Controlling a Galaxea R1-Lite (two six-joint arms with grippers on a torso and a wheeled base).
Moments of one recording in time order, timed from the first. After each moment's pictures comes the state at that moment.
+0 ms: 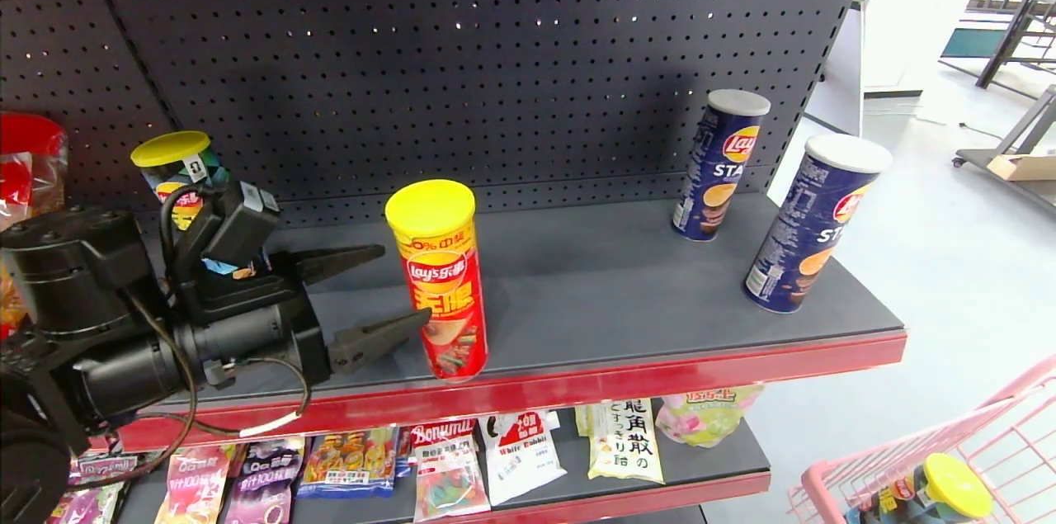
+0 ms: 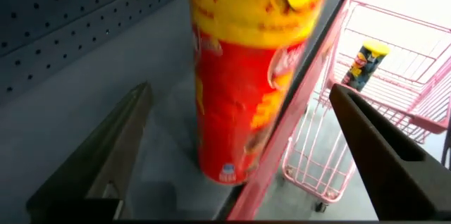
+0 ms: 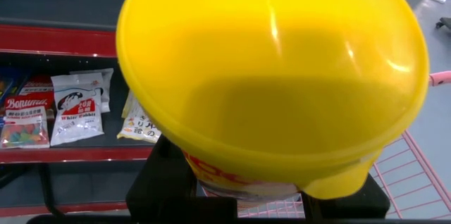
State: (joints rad) left arm -0.25 1.57 -0.43 -1.01 -0.67 0.09; right arm 0.20 0.15 -0.38 0.32 -0.22 -0.15
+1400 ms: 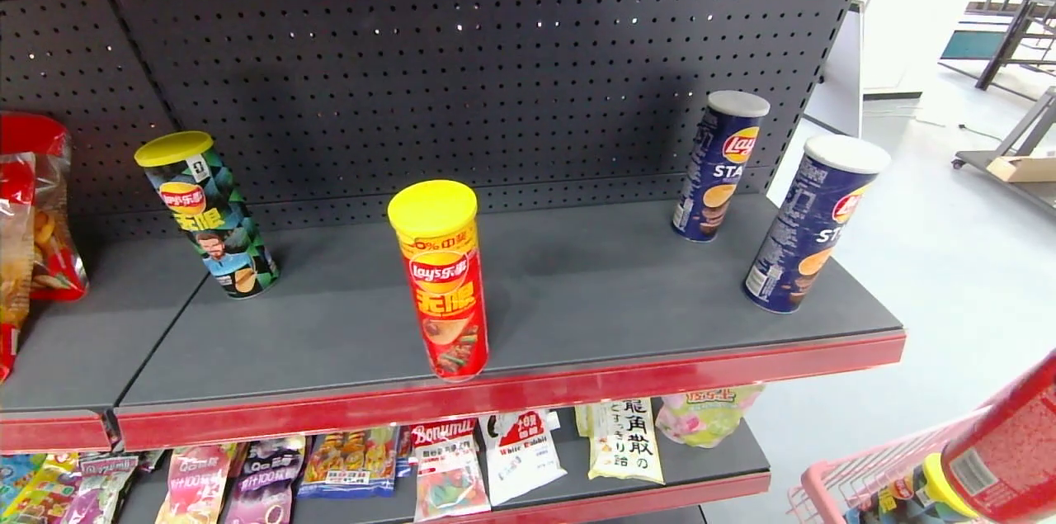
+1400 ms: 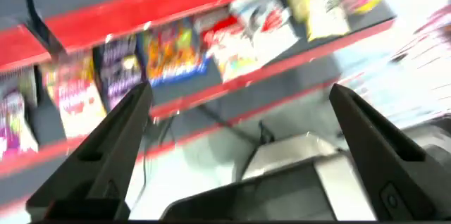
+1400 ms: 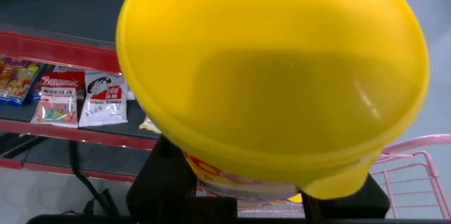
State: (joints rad) left arm -0.06 0.41 -0.47 0.54 -0.23 0.08; right arm 0.16 0.67 -0.53 0.09 -0.04 -0.20
